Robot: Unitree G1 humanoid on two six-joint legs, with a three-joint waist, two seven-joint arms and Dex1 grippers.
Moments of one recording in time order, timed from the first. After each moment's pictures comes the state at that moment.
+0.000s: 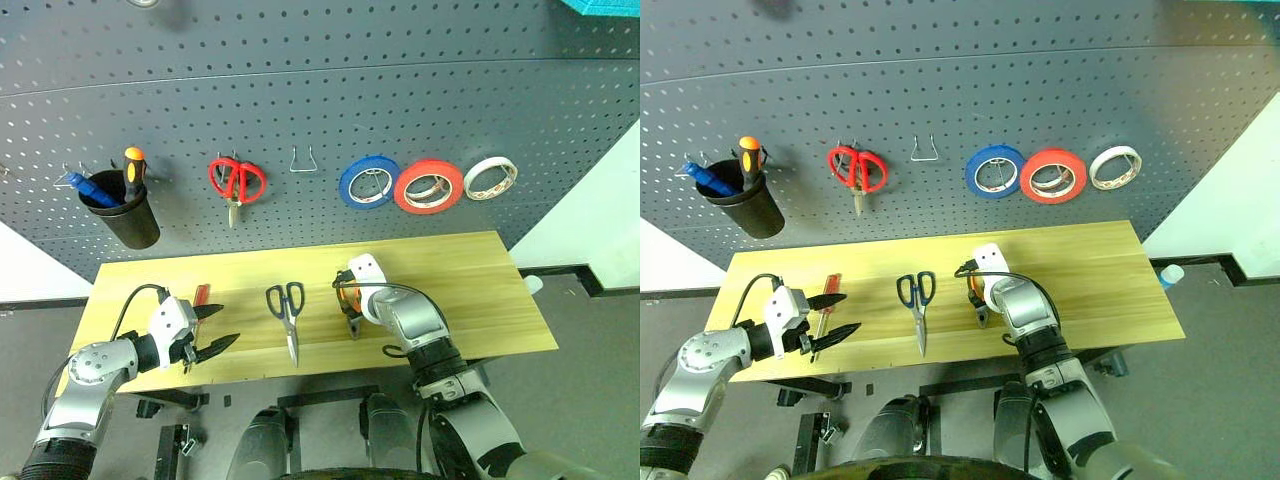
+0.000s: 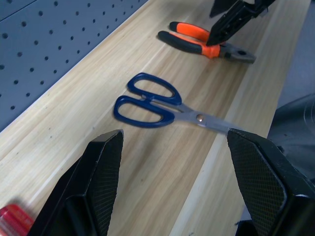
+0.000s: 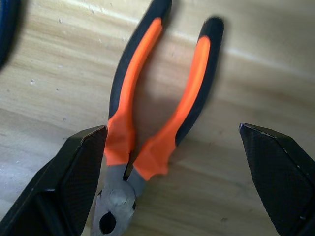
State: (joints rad) left arm 0.08 0.66 0.07 0.15 -0.27 -0.12 -1.02; right arm -0.53 0.02 0.13 0.36 -0.07 1.04 0.15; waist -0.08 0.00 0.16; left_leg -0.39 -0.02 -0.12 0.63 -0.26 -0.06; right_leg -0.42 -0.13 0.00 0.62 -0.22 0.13
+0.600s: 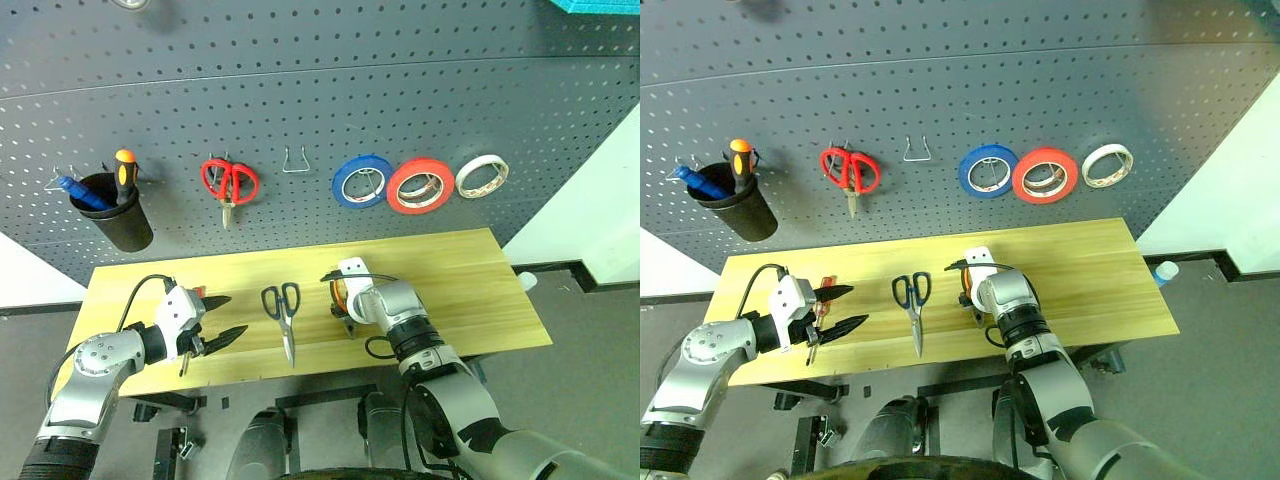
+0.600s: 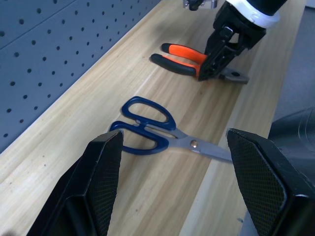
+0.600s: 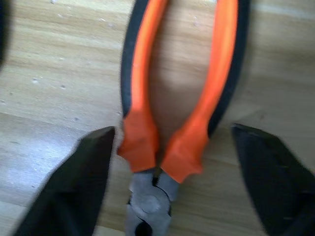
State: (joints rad) left arm 0.08 0.66 0.07 0.01 -0.29 0.02 -0.97; right arm -0.66 0.09 0.05 0.63 -0.03 1.02 0.06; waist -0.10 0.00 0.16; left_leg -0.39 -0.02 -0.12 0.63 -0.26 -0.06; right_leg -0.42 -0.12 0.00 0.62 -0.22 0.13
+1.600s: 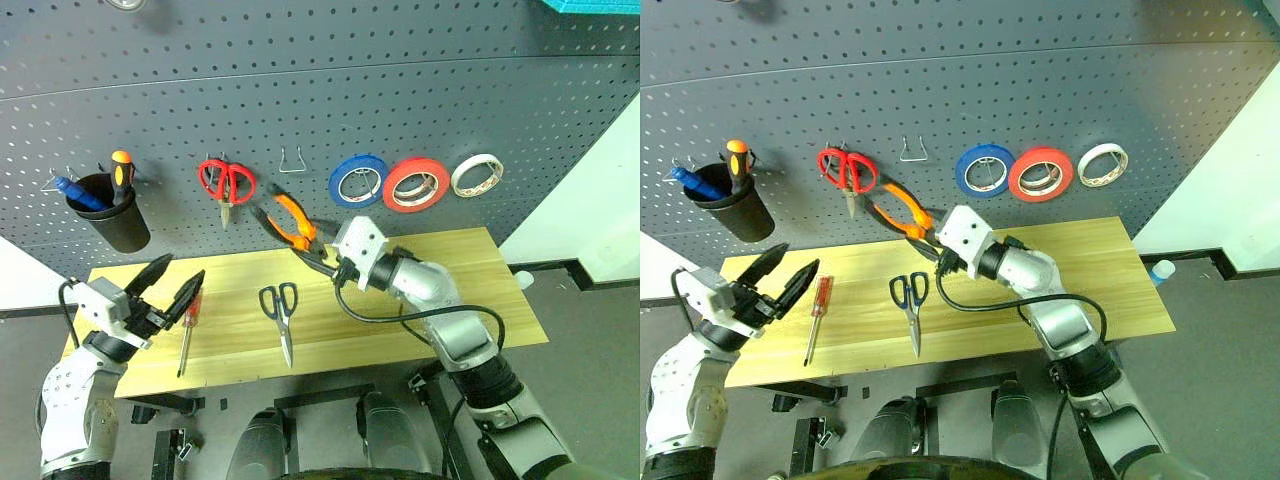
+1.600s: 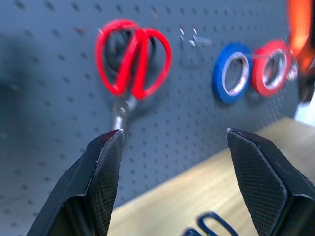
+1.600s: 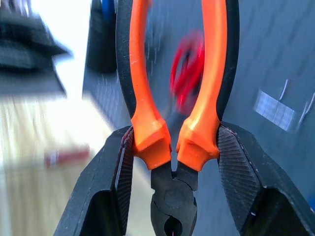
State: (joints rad) left arm 0.12 0.41 0.38 -0.04 -0.58 -0.17 -0.84; right arm -0.50 -0.23 0.27 -0.15 0.13 0.14 0.61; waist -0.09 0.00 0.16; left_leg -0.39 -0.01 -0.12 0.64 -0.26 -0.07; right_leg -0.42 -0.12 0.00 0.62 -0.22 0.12
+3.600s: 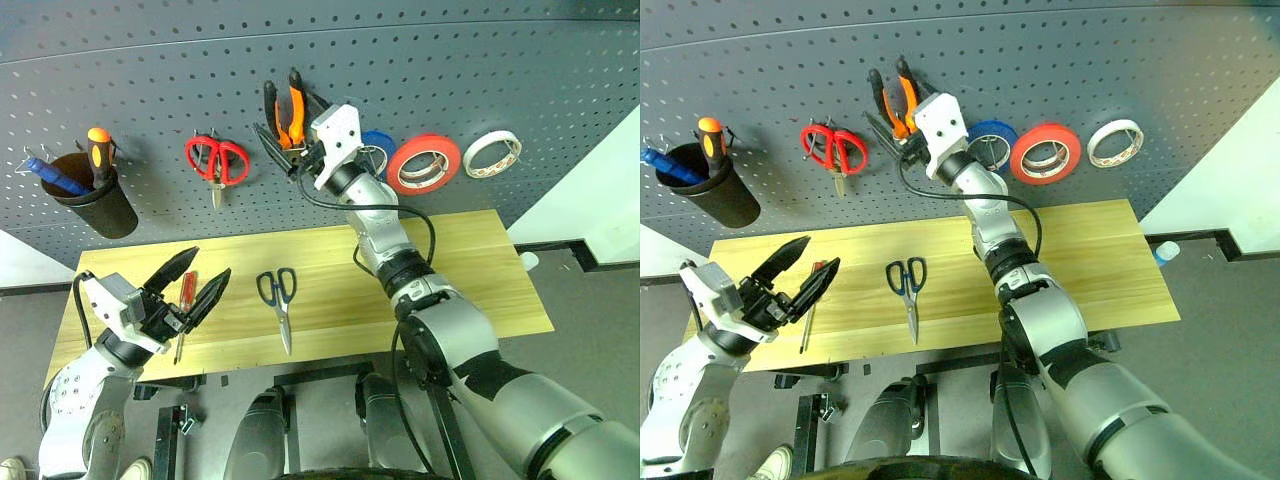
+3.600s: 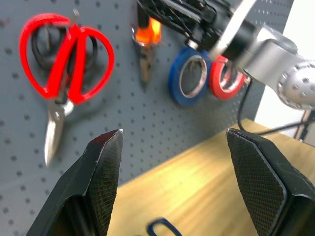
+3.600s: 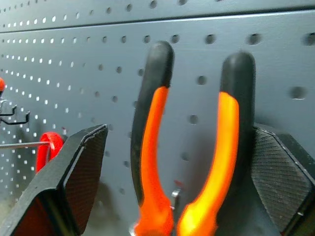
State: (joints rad) left arm 0.21 0.41 0.30 -0.37 -0.60 -0.03 -0.75; right arm -1.04 0.03 0.03 0.93 0.05 -0.62 0.44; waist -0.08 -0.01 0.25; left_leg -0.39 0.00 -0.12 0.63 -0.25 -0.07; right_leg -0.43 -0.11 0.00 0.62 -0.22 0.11
